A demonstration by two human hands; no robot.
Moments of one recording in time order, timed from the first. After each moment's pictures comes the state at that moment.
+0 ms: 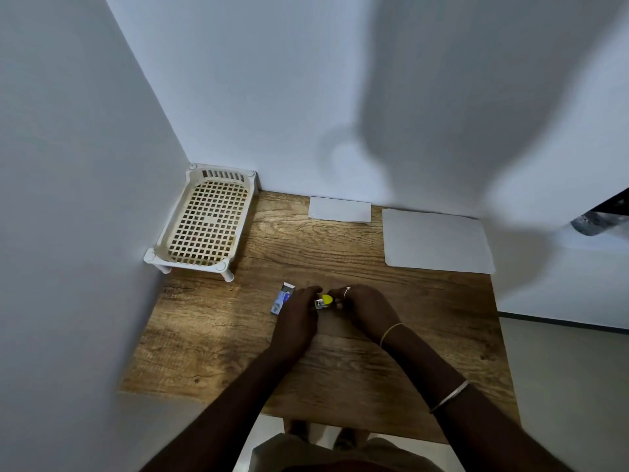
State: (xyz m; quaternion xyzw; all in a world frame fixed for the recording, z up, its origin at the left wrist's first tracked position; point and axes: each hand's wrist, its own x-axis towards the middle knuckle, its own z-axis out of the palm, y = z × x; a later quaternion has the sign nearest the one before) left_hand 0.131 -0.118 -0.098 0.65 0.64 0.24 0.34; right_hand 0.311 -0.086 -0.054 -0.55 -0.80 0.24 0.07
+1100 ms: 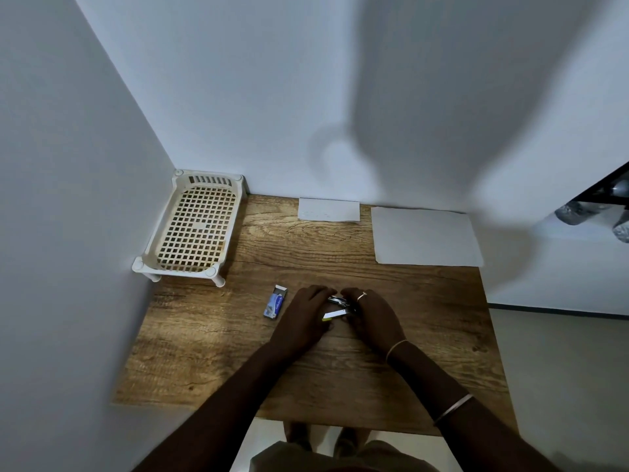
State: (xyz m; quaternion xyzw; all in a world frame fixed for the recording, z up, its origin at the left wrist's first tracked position) left_hand 0.143 -0.111 -0.081 0.76 0.52 0.18 0.33; right_hand 0.336 -0.112 -0.082 -0.63 -0.73 0.23 0.12
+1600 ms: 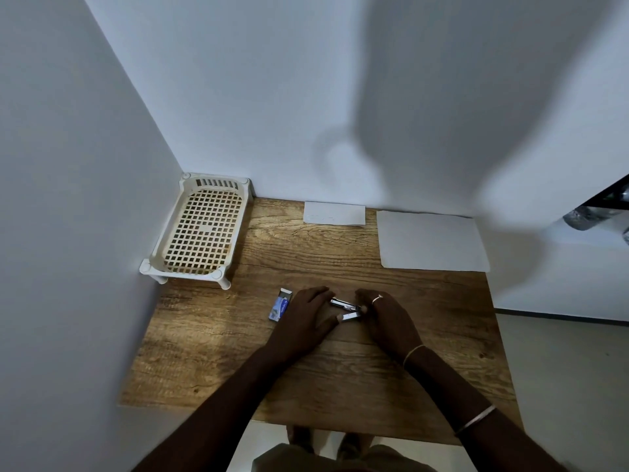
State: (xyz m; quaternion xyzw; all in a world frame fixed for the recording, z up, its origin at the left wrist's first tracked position) left_hand 0.131 -0.111 -0.084 0.77 0.53 0.22 0.29; right_hand 0.357 -0.113 -0.087 -0.64 -0.73 0.22 0.14
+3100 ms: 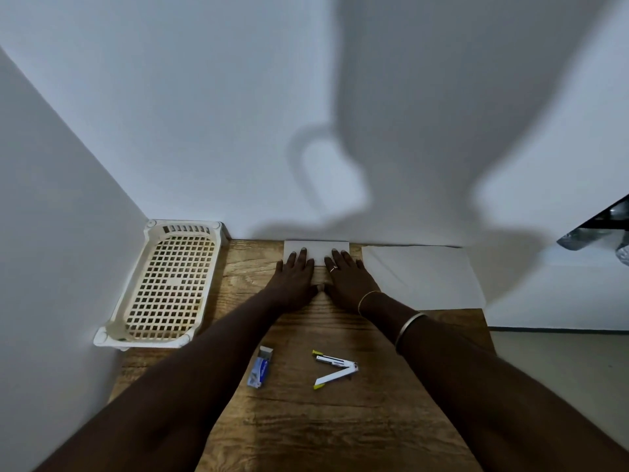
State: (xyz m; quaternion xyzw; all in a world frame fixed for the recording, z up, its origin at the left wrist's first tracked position) left_hand 0.158 0.096 -0.088 0.83 0.52 -0.11 0.17; right_hand 0.334 0.080 -0.084 -0.61 -0.77 0.18 -0.08
